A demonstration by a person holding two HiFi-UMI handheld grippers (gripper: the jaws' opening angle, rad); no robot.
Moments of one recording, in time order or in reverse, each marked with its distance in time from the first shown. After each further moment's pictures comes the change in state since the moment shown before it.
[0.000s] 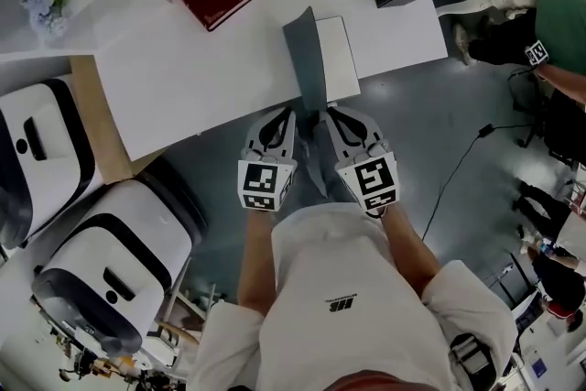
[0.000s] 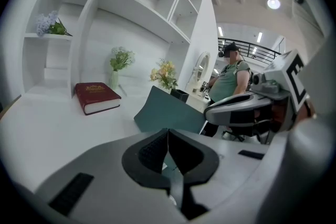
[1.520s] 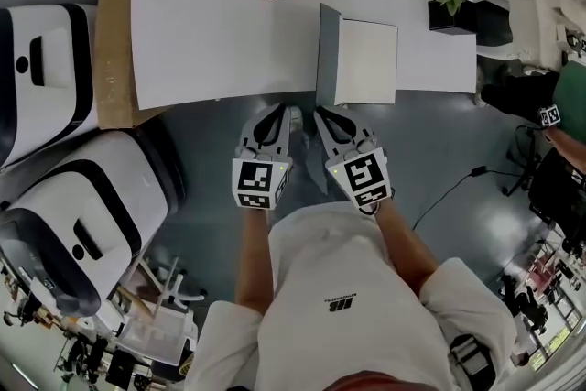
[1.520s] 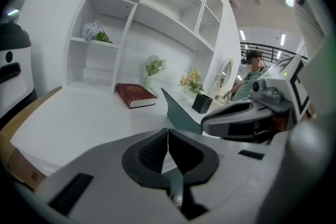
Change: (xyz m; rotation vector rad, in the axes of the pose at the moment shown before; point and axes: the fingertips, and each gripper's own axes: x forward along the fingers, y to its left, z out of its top) left arm -0.077 0.073 -0.028 -0.128 -0.064 0.227; right arm 0.059 0.104 0.007 -0.152 0.041 0.252
